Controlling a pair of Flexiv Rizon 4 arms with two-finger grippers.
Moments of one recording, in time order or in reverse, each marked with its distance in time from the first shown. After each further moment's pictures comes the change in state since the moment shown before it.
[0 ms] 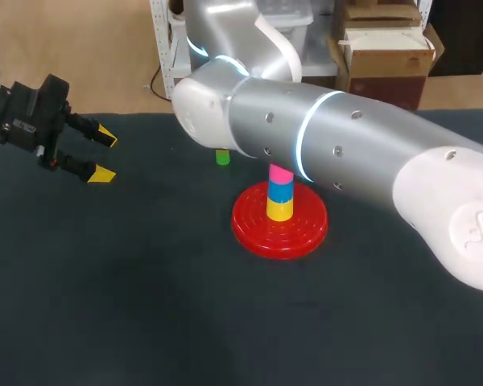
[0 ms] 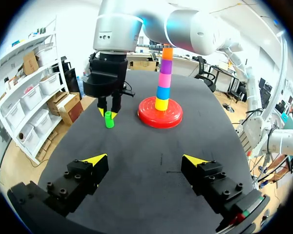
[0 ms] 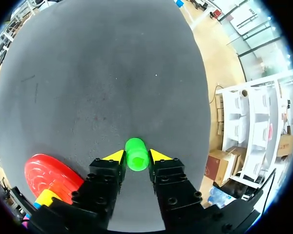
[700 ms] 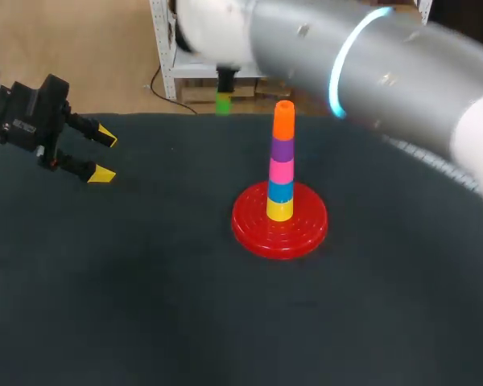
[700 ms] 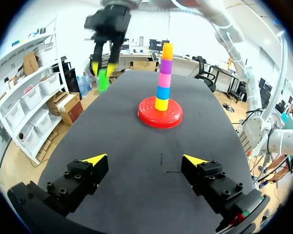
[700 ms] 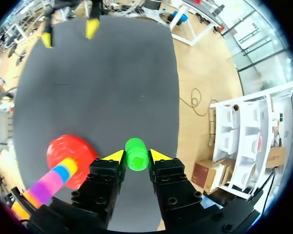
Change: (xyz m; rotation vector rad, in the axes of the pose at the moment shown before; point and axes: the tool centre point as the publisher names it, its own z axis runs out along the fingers) left arm 0.000 0.000 0.000 0.000 0.000 0.000; right arm 0.010 -0.018 -0.150 -0.025 -0.087 -0.101
